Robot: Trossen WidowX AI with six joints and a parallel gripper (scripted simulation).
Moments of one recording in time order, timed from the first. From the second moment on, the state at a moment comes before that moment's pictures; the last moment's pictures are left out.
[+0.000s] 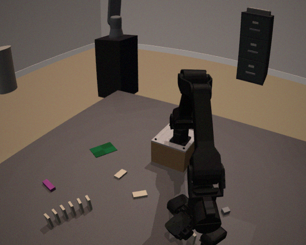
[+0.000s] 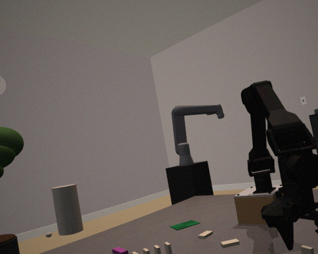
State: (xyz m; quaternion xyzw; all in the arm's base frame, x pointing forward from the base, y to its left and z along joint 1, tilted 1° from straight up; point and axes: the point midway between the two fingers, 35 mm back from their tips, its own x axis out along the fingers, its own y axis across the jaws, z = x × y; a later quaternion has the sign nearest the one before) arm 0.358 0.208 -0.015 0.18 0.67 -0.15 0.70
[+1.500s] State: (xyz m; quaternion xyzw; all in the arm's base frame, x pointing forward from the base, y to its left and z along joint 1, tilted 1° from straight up) arm 0.351 0.204 0.114 0.18 0.67 -0.15 0.70
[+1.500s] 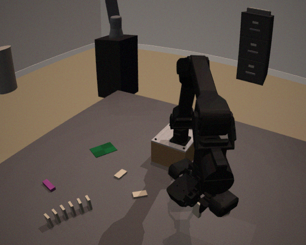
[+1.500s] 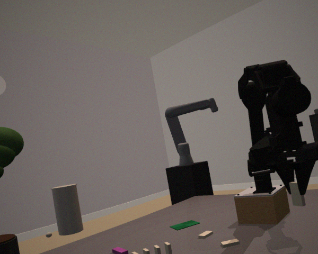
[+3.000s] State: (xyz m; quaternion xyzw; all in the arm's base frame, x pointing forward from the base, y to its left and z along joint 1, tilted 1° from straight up) arm 0.369 -0.137 0.011 0.17 0.67 -0.17 0.71
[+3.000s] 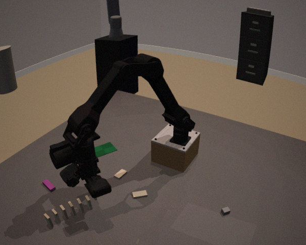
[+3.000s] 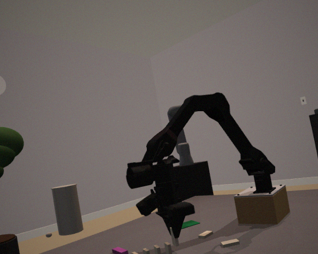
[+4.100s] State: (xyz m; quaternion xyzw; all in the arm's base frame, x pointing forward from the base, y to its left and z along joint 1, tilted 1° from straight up) arm 0.363 -0.134 -0.018 0.17 0.67 -0.17 0.70
